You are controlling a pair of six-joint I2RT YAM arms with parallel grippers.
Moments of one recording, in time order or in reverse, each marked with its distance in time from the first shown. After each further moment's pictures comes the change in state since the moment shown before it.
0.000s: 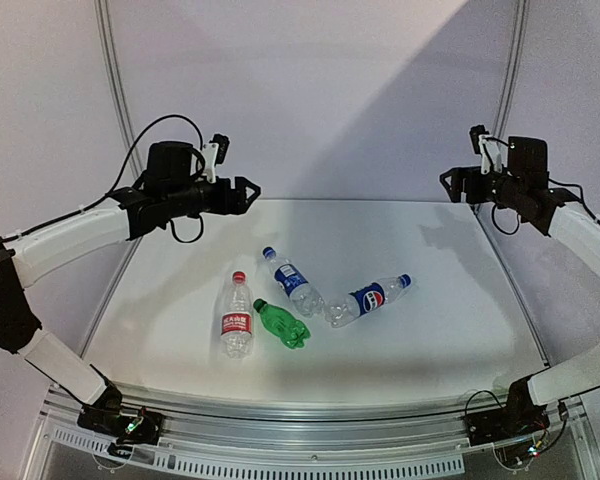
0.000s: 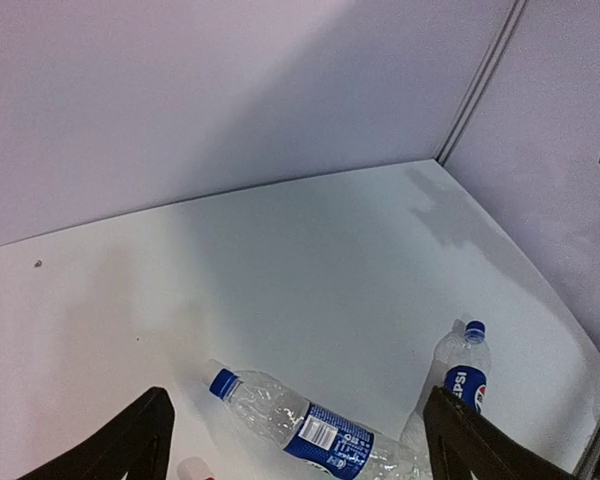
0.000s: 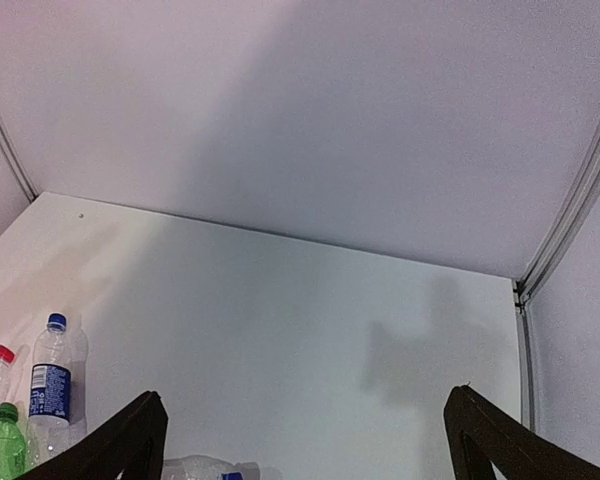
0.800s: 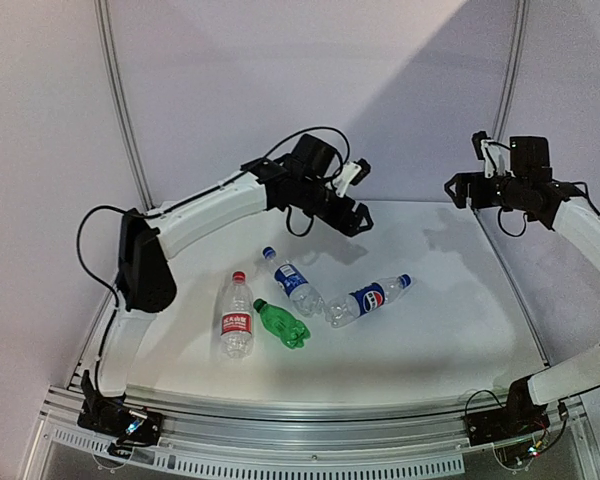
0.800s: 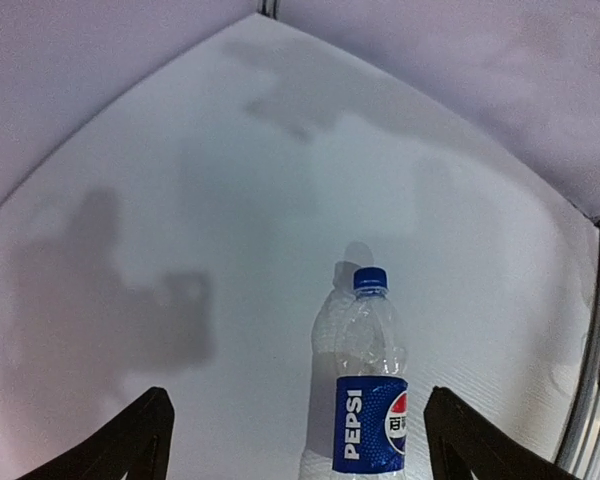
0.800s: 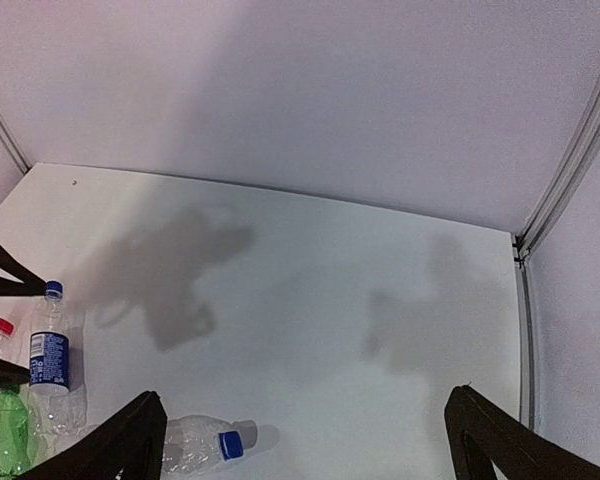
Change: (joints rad) left arm -0.294 0.828 1.088 -0.552 0.115 0.218; right arm -0.026 0.011 0.049 -0.166 -0.011 -0.003
